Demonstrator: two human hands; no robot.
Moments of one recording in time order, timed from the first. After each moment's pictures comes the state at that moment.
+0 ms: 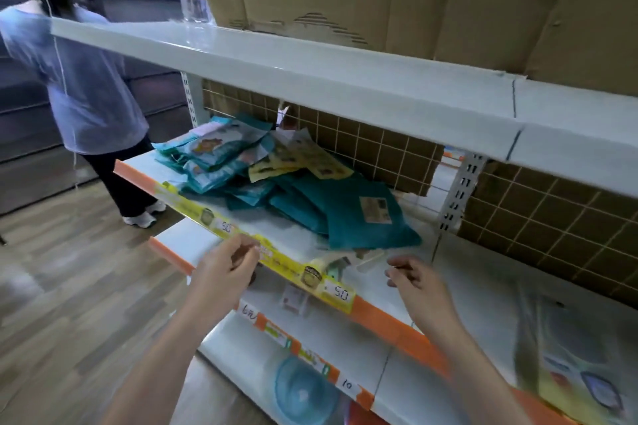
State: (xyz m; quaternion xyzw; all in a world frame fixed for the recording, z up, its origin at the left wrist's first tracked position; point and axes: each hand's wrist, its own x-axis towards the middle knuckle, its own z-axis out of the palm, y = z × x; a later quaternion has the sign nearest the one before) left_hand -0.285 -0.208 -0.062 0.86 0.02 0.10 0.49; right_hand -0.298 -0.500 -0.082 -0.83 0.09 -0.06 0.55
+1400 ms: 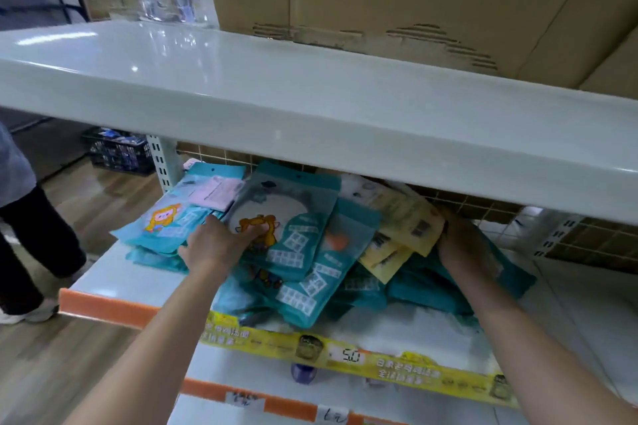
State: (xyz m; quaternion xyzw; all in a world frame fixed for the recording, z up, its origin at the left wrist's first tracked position) left_hand 0.136 0.019 -0.079 0.96 0.06 -0.03 0.27; right_hand -0.019 -0.301 -0.043 -0.91 0.34 -0.16 0.19
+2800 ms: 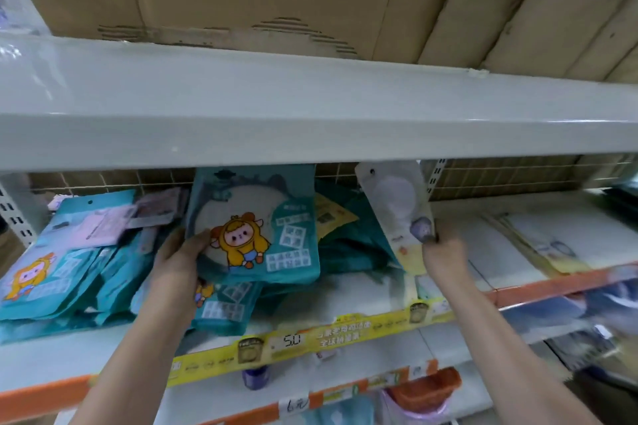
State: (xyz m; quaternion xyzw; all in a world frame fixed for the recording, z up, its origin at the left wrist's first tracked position) left_hand 0.061 -0.031 -0.043 0.59 -0.02 -0.18 0.78; right_hand -0.151 -0.307 -0.055 -0.74 0.50 -0.32 0.32
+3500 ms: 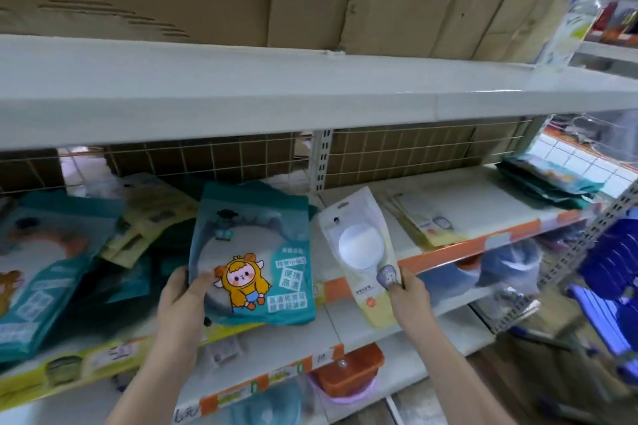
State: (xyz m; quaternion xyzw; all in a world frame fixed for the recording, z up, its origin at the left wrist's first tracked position) left_hand -0.140 -0.187 -0.078 0.69 -0.06 -0.22 0.69; right_hand -0.354 -0.399 -0.113 -0.67 0.56 -0.25 0.42
